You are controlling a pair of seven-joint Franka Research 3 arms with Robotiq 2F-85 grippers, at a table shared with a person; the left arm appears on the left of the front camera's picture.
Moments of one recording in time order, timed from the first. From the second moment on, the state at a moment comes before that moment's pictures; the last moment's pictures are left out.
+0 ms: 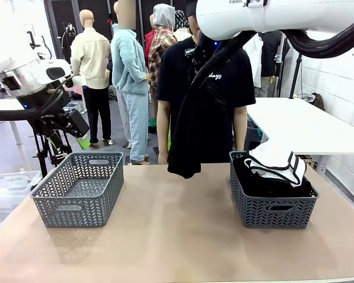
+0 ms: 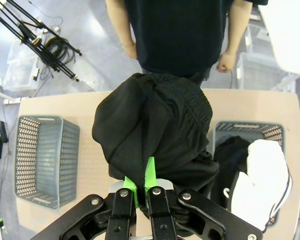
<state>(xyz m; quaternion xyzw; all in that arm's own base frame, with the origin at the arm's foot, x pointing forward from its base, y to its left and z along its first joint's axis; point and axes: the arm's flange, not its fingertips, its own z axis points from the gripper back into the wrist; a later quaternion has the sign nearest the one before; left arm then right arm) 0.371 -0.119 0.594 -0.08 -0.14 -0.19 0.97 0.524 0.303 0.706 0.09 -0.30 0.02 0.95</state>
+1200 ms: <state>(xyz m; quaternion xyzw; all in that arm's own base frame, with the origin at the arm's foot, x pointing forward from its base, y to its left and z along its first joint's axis) 0.371 -0.119 0.594 -0.08 -0.14 -0.19 0.97 0.524 0.303 0.706 0.09 -0.30 0.02 0.95</state>
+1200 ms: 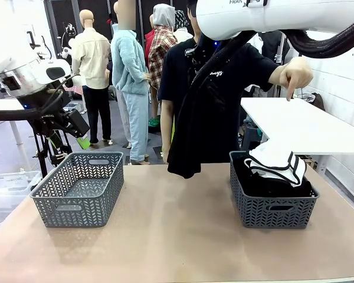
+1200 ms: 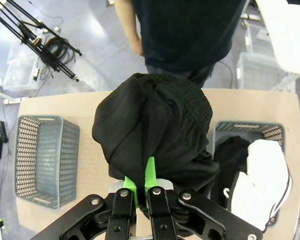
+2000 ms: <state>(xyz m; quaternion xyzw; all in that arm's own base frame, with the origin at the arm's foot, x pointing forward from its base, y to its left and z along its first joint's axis) 0.371 -0.119 0.594 -0.08 -0.14 -0.19 0.97 0.524 0.303 0.706 0.09 -0.30 0.02 0.95</state>
